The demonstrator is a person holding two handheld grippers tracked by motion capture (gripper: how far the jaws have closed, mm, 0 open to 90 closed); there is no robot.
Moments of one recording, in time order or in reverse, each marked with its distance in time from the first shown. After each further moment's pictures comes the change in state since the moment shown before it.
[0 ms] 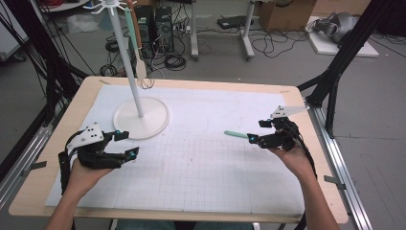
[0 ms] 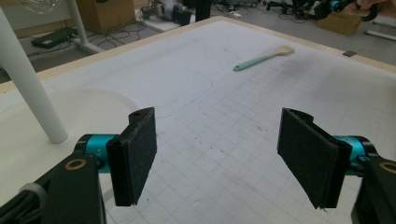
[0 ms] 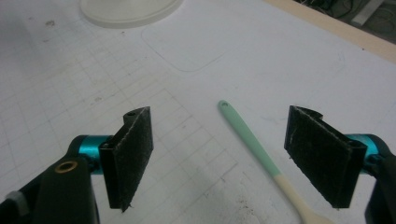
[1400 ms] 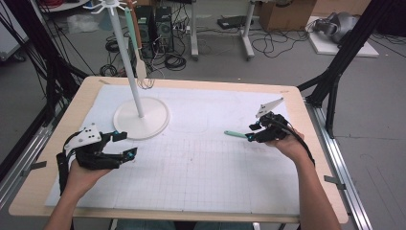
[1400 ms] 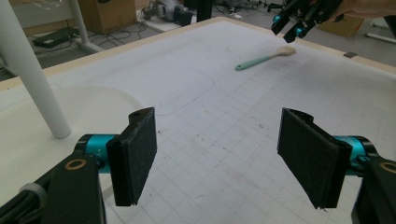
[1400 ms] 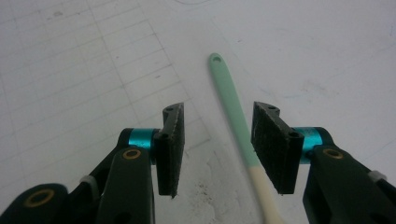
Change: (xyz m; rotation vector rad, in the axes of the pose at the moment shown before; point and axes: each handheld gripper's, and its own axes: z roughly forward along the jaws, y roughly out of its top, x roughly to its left) left arm 0.003 -0.004 -0.003 -0.004 0.005 -0.008; right arm -0.033 0.007 0.046 0.262 0.090 -0.226
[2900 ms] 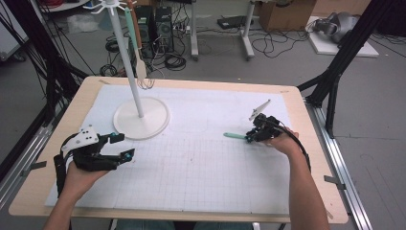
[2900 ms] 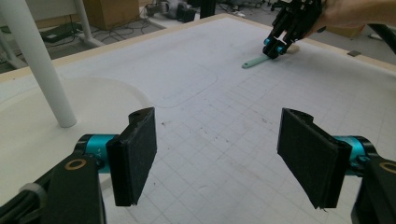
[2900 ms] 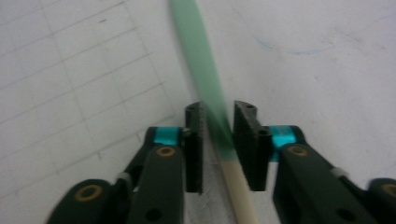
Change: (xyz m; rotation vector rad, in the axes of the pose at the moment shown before) left arm 0.003 -0.006 -0.005 0.007 0.011 -0.015; right arm -0.030 -0.015 0.050 0.163 0.068 -0.010
